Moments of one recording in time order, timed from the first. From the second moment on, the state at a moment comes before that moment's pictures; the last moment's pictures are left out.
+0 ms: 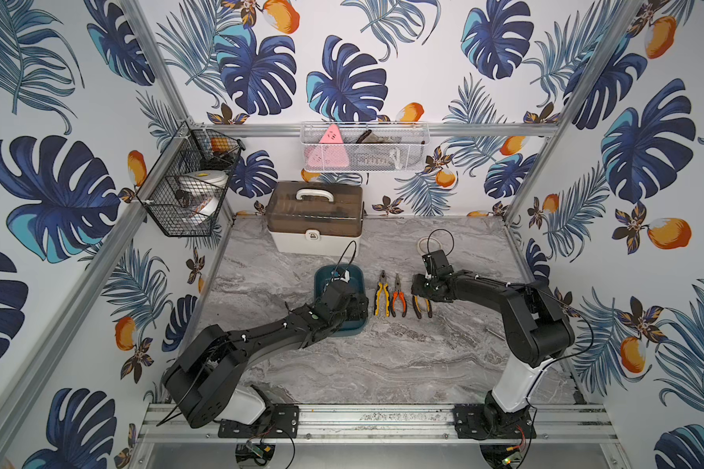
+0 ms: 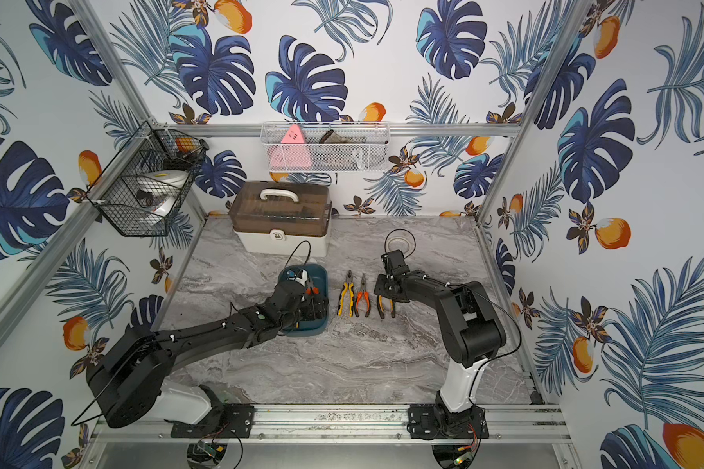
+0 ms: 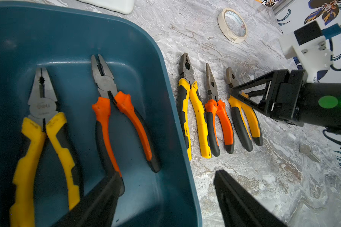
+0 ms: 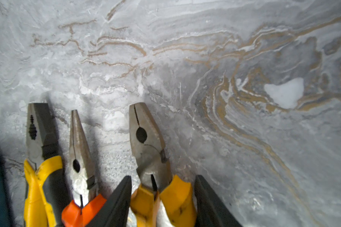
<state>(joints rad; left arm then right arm) -0.67 1.44 0.72 0.02 -0.13 -0.68 0.37 1.82 1.02 -0.26 0.04 0.57</state>
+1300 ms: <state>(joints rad) -0.67 1.44 0.73 0.02 -0.11 -0.68 0.43 1.83 1.03 -0.25 0.12 0.73</state>
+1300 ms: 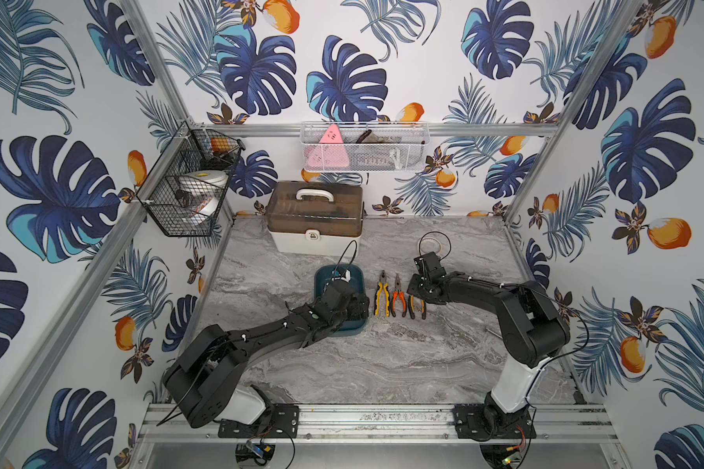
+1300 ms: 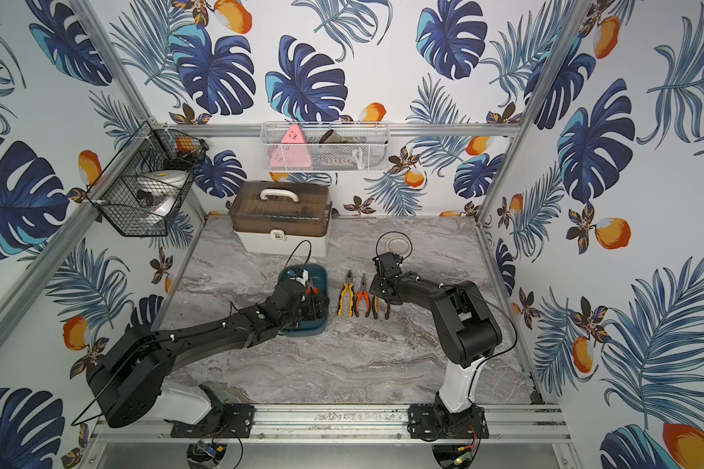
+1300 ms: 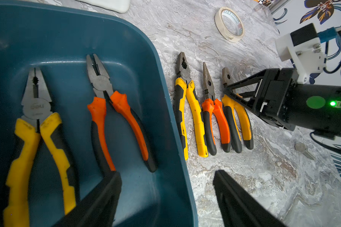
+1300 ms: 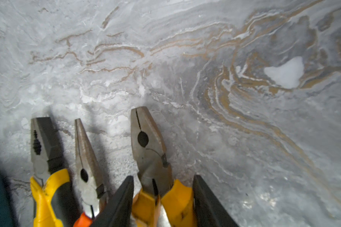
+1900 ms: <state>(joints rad) -0.67 1.44 0.73 0.02 -0.12 -0.68 0.43 1.73 1.05 -0.39 0.07 0.74</state>
